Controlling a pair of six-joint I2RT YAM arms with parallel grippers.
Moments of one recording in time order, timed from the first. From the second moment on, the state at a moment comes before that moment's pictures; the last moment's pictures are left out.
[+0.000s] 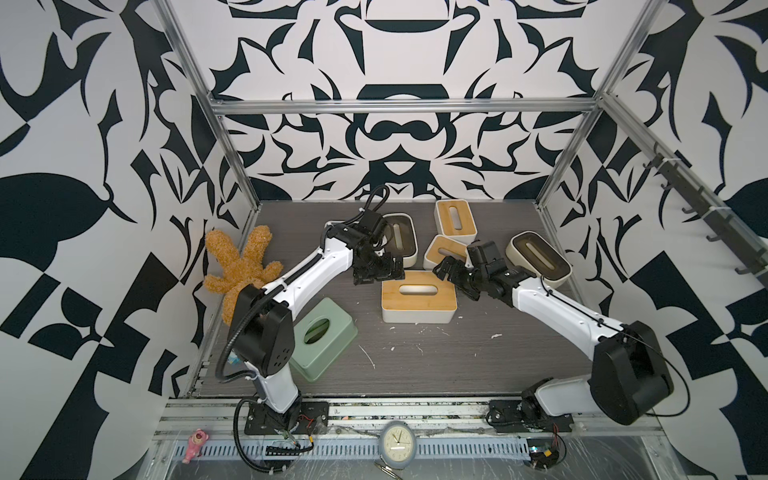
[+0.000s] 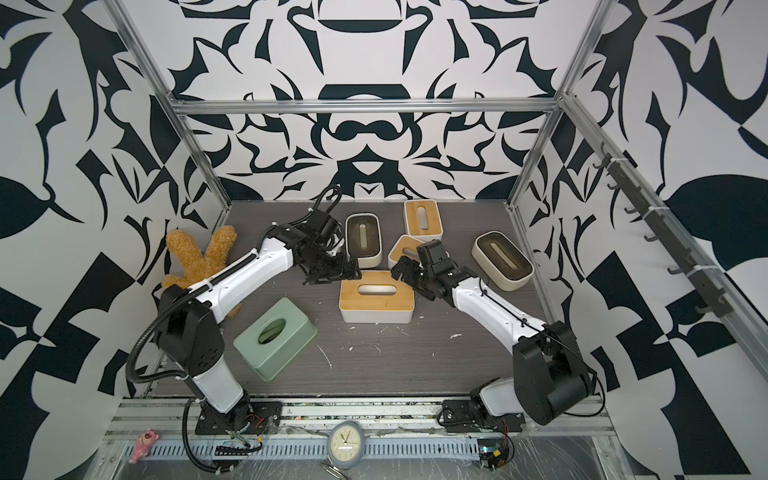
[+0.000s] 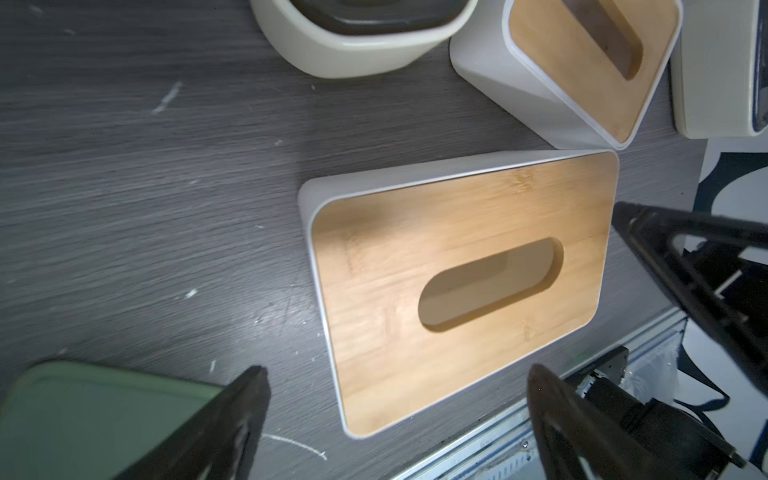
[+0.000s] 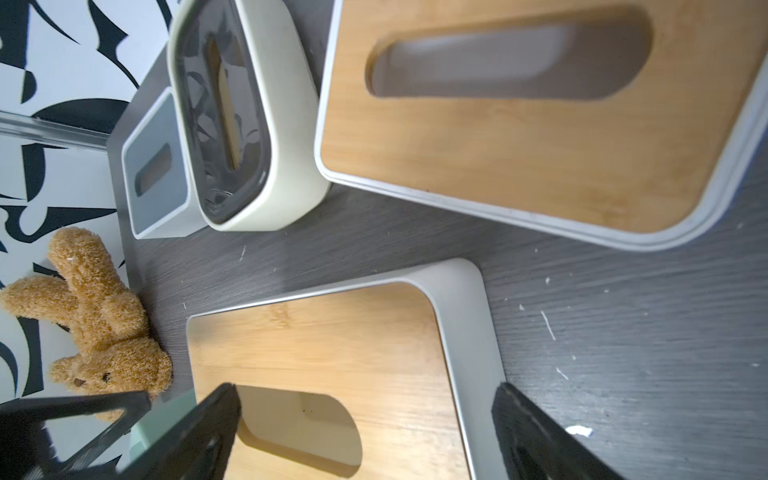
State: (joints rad) left arm -0.60 1.68 1.50 -0.98 0.25 -0.51; right arm 0.43 1.39 0.95 -0.39 -0.16 0.87
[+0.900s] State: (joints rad) left arm -0.55 1.23 1.01 -1.19 0.07 -0.53; right arm 0.42 1.16 0.90 -0.35 -0.28 0.73
